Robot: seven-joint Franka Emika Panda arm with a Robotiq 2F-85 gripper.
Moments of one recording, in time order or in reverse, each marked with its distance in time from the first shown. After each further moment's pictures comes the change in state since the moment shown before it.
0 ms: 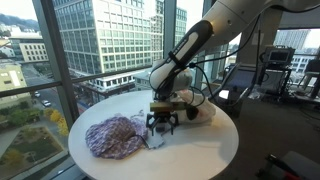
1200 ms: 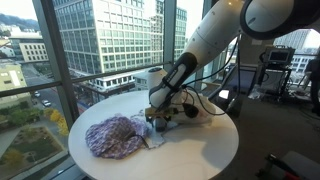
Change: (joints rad) arm 0.132 0.248 -0.226 0.263 -0.250 0.173 0.261
